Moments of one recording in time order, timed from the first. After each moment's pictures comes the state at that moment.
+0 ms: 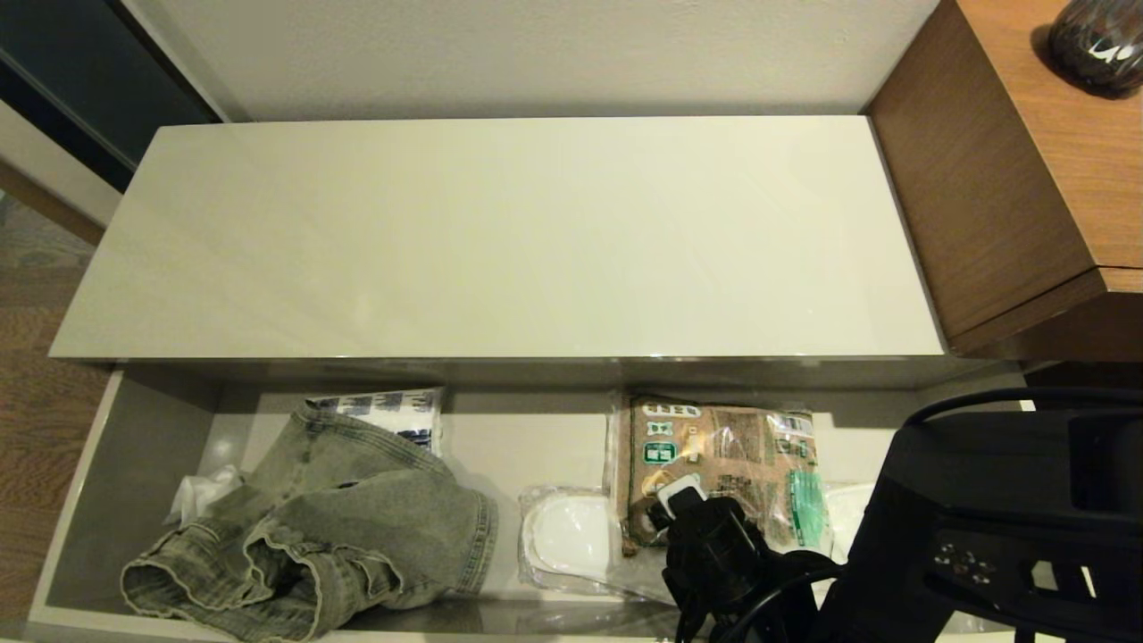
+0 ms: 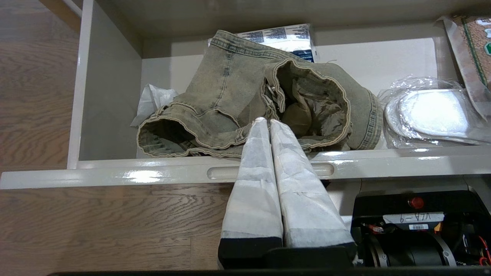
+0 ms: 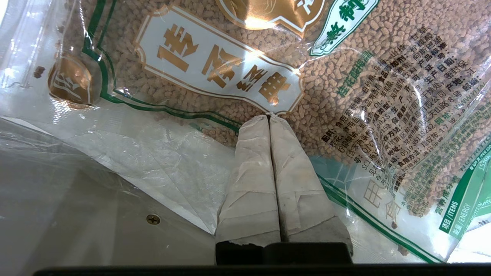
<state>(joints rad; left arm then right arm) 0.00 0.00 0.00 0.02 0.00 0.06 0.80 2.28 -0.63 -0.82 -0.58 0.03</state>
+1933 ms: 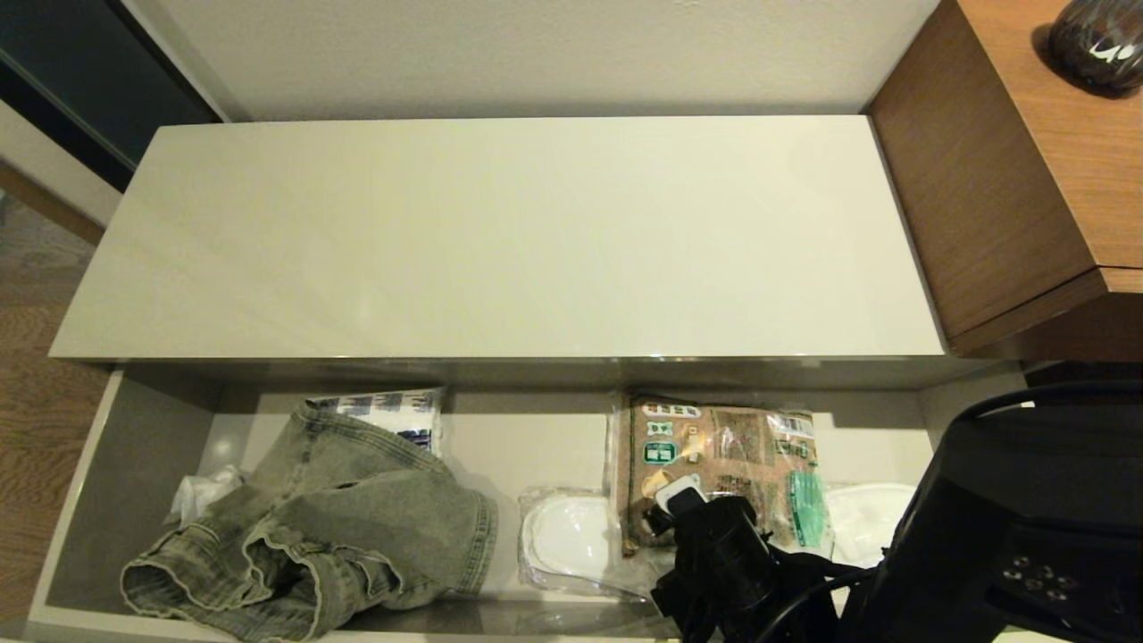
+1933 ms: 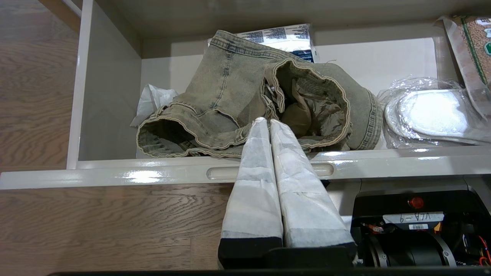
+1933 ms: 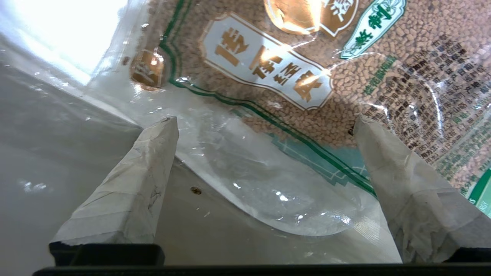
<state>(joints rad) 0.00 0.00 0.00 0.02 0.00 0.06 0.84 2.20 -0.60 -0.81 -0.48 0.05</state>
